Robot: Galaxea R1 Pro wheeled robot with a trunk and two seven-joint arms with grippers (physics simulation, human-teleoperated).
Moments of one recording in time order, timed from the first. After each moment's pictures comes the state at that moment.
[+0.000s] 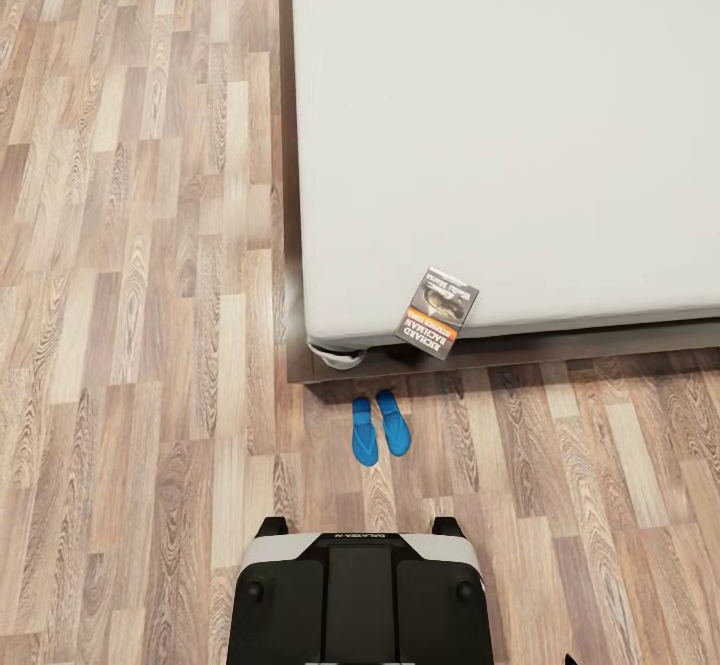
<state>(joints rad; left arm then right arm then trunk) -0.29 0.71 -0.69 -0.03 0.57 -0.18 0.29 -0.16 -0.26 -0.35 -0.38 -0.30 -0.21 0.53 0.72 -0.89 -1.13</state>
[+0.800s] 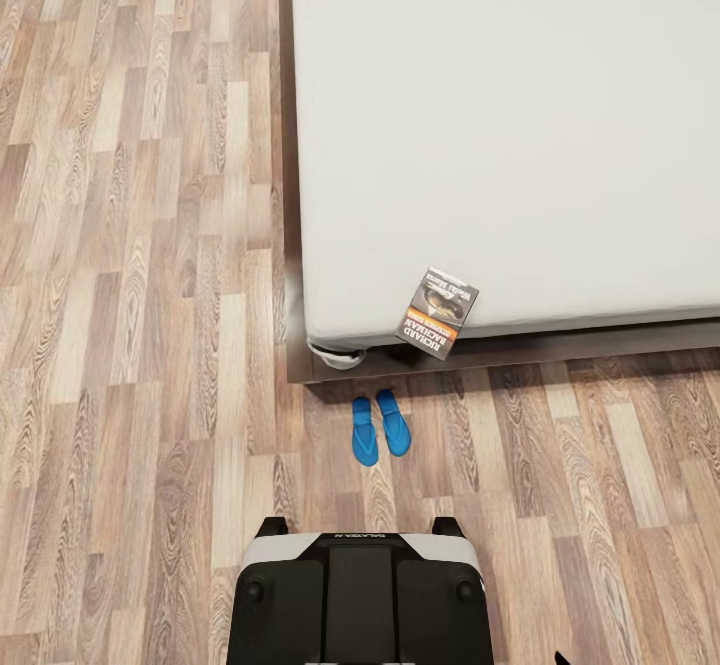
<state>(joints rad) -0.29 0.67 -0.69 -0.03 0.56 -0.18 0.29 -0.16 -0.21 -0.42 -0.38 -0.29 -0.21 0.53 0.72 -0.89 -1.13</state>
